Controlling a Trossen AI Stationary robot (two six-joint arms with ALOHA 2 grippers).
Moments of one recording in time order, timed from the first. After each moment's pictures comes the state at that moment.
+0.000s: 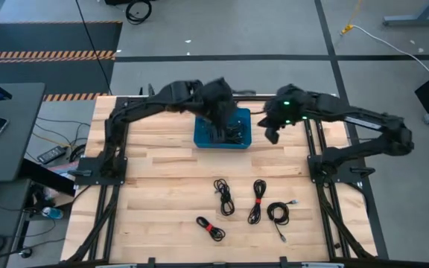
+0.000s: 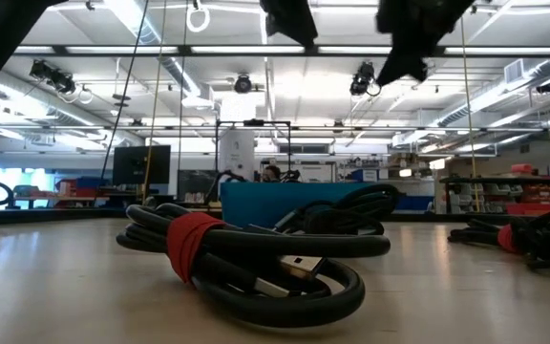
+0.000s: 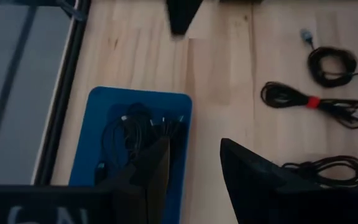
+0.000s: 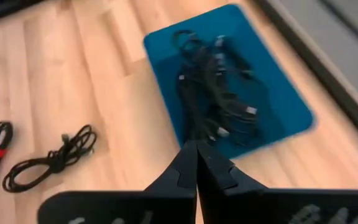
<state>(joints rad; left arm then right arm) 0.19 2.02 2.33 -1.19 -0.01 0.14 -0.37 1.14 1.11 -0.78 -0.13 0.09</state>
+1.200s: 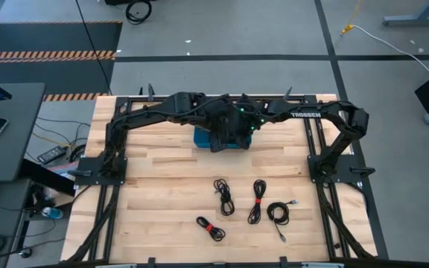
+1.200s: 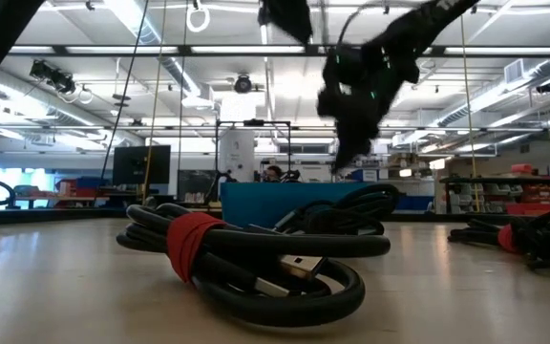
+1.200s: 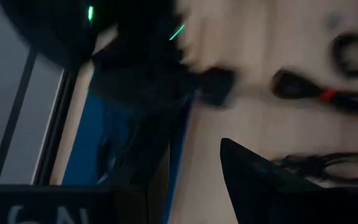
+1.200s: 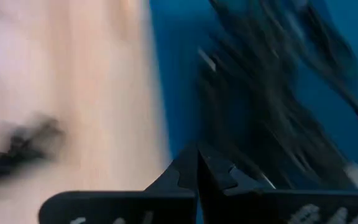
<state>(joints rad) 0.08 2.02 2.33 -1.25 -0.15 0.02 -0.44 1.65 1.11 -0.51 -0.25 -0.07</state>
